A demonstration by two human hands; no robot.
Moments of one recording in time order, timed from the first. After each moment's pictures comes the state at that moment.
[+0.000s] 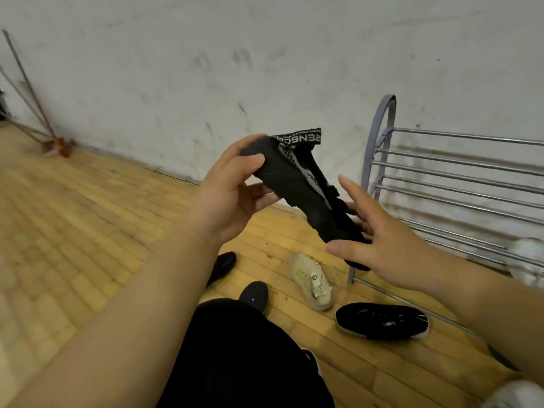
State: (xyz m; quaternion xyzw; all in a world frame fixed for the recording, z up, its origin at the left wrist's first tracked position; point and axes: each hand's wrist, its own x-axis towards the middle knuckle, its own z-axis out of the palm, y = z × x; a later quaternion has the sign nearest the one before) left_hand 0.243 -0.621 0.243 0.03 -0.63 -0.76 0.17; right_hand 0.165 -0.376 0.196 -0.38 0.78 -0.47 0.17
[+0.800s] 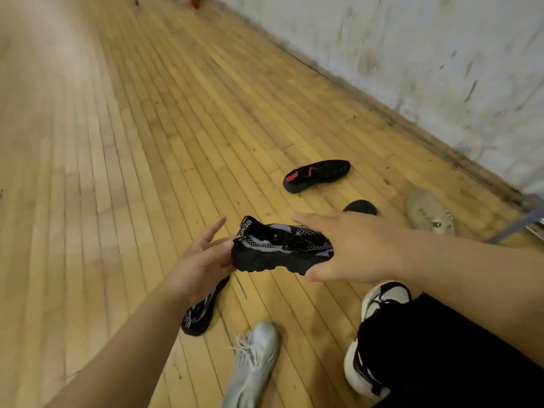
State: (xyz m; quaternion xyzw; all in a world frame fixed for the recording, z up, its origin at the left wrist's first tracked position) left_hand 0.595 -0.738 0.000 0.41 -0.45 -0.77 0.21; right_hand 0.332 -0.601 0.092 -0.66 0.70 0.03 0.27
